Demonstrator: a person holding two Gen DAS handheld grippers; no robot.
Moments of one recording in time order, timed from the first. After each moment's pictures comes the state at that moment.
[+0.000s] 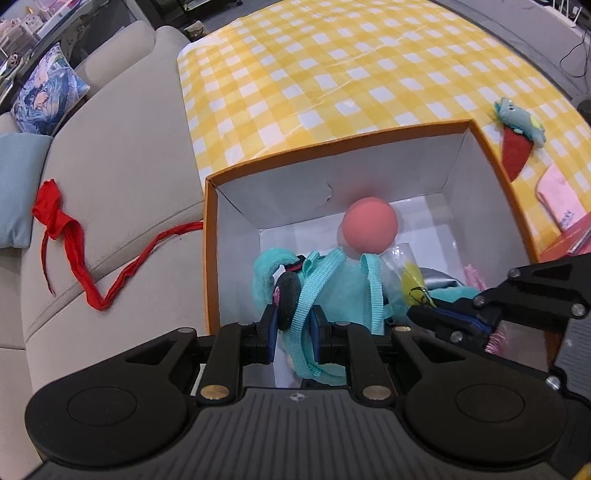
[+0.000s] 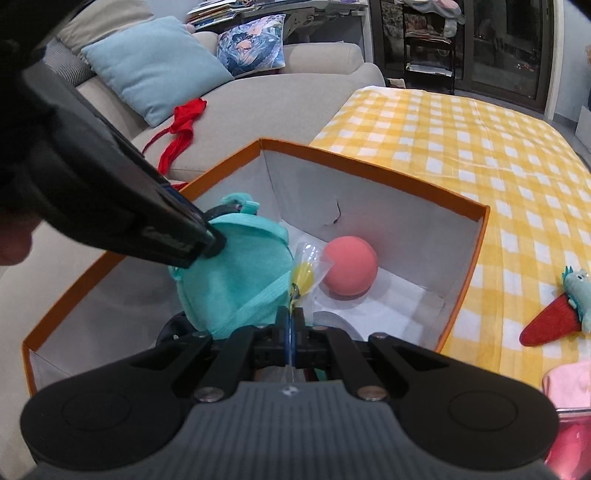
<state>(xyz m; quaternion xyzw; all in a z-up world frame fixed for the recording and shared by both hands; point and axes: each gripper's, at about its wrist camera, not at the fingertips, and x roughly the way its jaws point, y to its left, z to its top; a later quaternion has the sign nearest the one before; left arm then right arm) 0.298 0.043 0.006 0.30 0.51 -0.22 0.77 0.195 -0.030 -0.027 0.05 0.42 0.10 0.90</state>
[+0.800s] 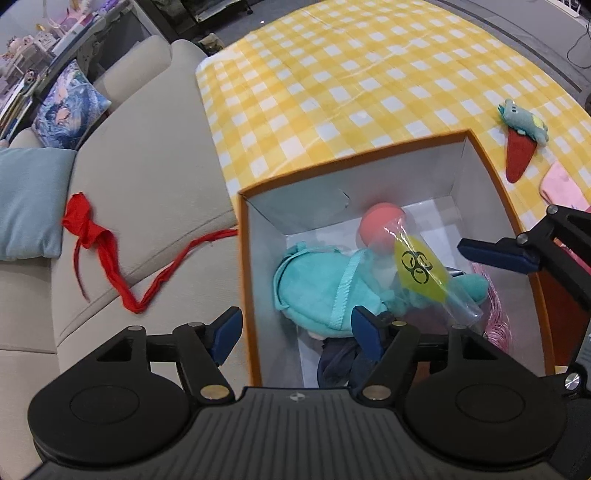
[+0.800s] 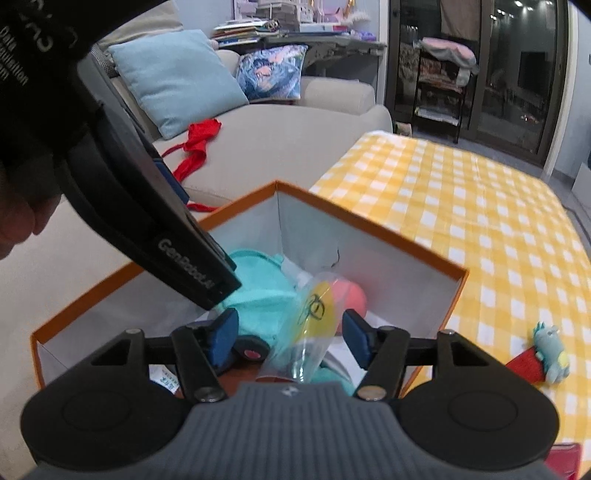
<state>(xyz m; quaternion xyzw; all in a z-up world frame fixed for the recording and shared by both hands) 0.286 0.046 0.039 0.33 0.49 -0.19 0.78 0.179 -0.024 0.004 -0.02 0.37 0.11 0.92</state>
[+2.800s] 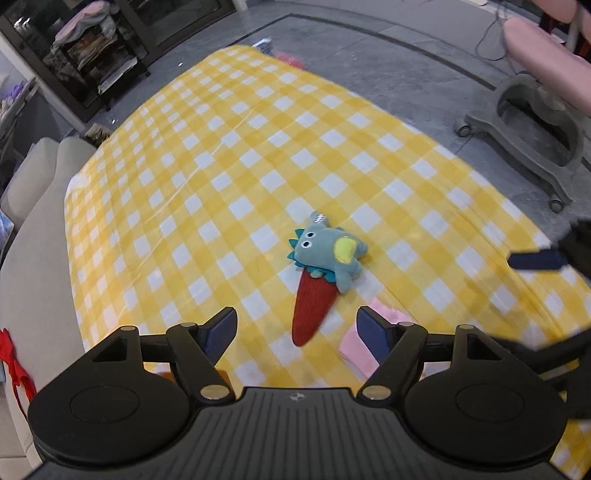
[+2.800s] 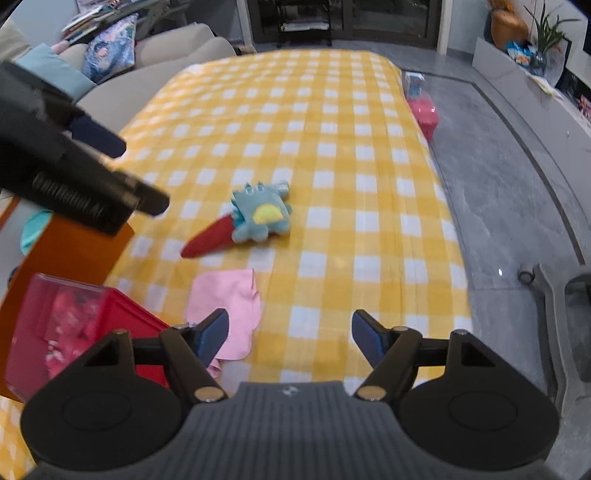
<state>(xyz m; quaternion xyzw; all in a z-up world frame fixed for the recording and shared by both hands) 0.232 -0.233 0.024 0.35 0.46 -0.31 0.76 0.104 -0.332 -0.012 0.09 0.49 -0.04 0.87</state>
